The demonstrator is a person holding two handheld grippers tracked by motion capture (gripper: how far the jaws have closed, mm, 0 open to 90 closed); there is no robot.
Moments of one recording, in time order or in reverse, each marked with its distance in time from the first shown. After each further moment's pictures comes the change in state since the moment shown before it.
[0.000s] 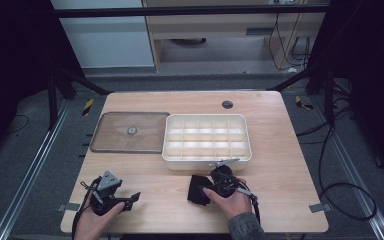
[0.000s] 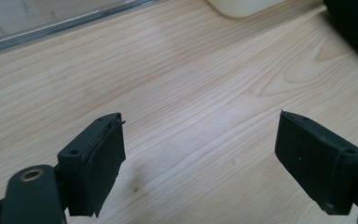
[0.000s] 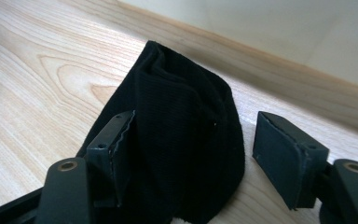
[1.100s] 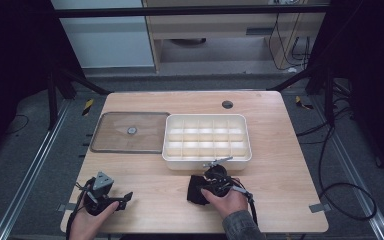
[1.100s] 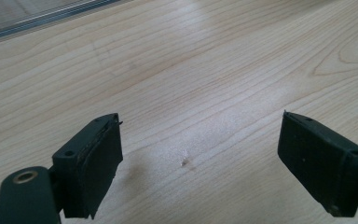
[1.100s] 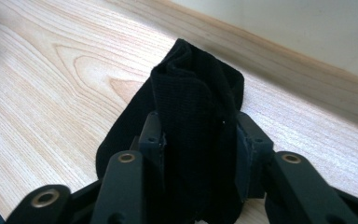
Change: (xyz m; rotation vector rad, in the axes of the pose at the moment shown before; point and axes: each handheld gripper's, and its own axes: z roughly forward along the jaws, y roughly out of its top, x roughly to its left) left arm 0.017 -0.011 -0.001 0.038 0.079 -0.013; right arm 0.012 0.007 0.004 0.055 0.018 -0.031
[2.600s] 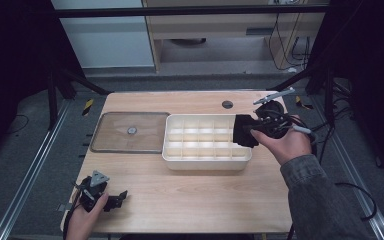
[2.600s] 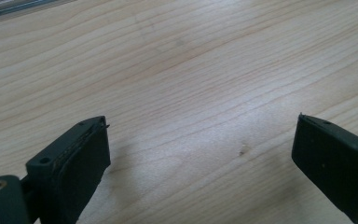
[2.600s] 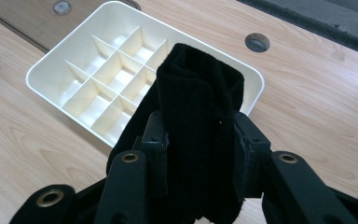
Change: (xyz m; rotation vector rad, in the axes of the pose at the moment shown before) left arm 0.022 -0.009 0.010 0.041 0.061 -0.045; right arm -0.069 0.101 -0.189 -0.166 -0.238 -0.146
